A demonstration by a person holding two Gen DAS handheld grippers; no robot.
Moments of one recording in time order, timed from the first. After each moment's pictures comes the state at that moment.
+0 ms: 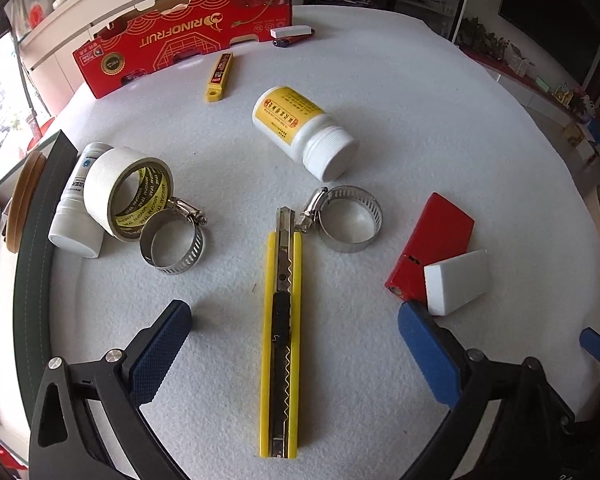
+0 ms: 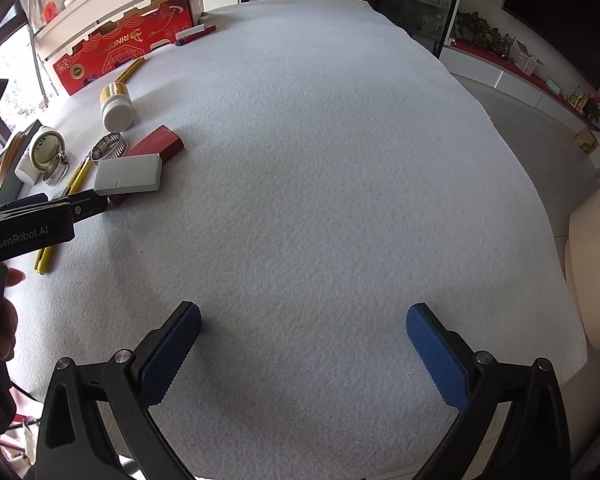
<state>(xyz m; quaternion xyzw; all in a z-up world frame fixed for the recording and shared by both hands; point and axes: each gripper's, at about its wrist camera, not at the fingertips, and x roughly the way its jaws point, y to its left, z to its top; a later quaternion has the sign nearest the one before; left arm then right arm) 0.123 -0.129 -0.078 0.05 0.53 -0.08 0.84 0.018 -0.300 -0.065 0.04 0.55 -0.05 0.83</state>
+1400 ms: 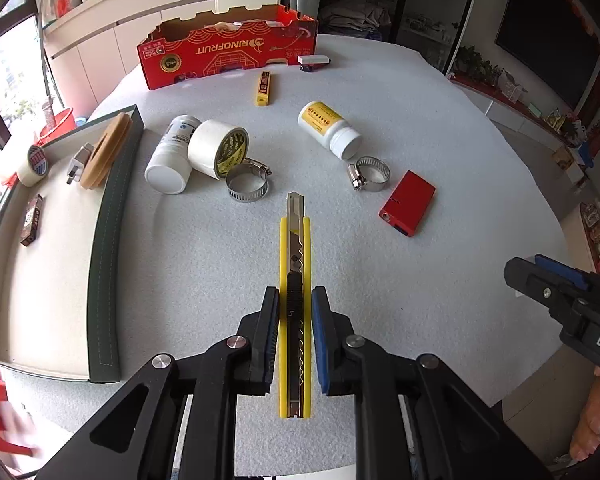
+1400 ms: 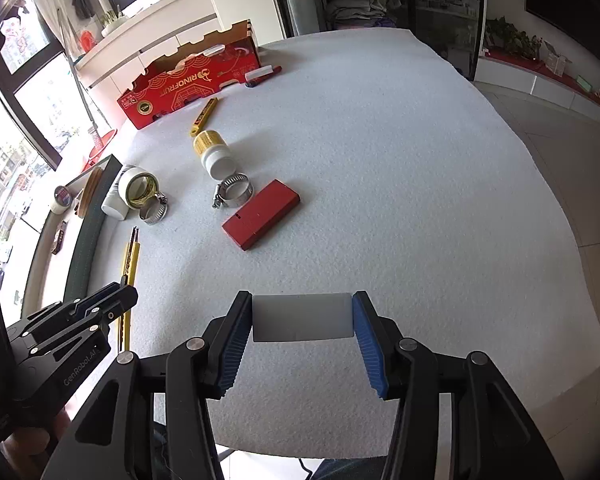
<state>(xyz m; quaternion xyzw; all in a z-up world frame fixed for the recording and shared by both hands) 0.038 -0.080 -0.029 0.00 0.49 -0.08 0.87 0.019 -0.263 -0.008 0.10 0.50 0.03 0.86</state>
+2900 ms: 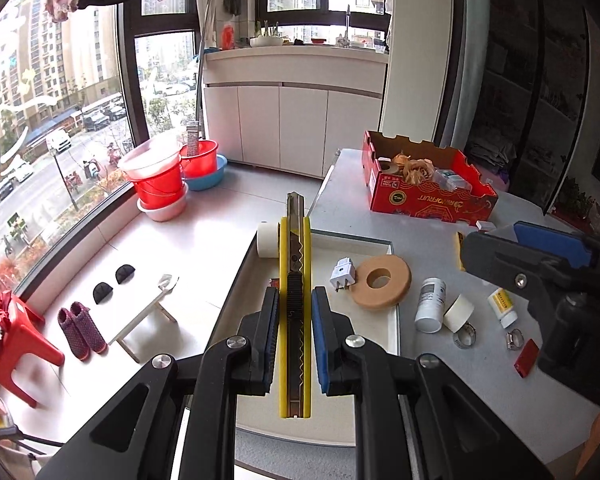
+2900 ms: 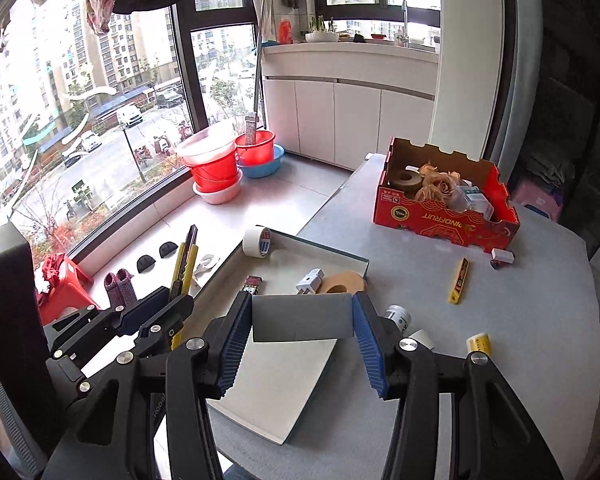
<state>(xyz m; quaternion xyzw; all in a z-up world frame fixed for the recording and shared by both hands) 0.022 0.136 0.081 -0.07 0.35 0.14 0.92 0.078 0.024 0.137 -0.06 0.38 0.27 0.88</state>
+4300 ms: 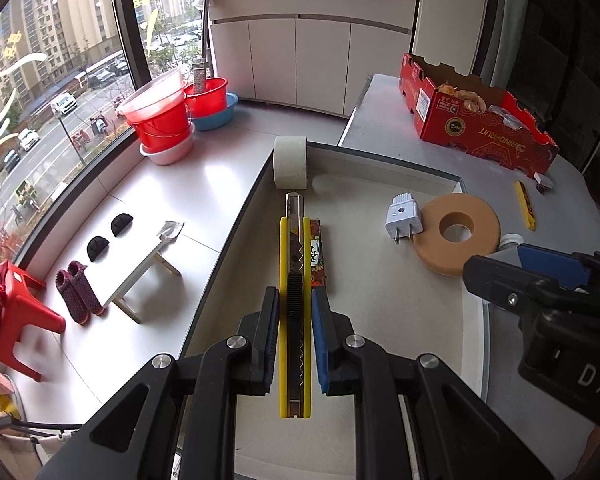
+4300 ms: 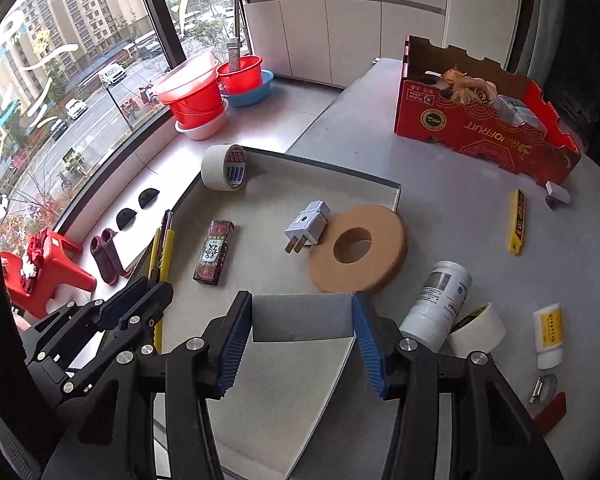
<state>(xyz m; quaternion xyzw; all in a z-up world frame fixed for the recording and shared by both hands) 0.082 0.172 -0.017 -0.08 0.45 0.16 0.87 0.148 0.062 0.023 -0.06 0.51 0.25 0.82</state>
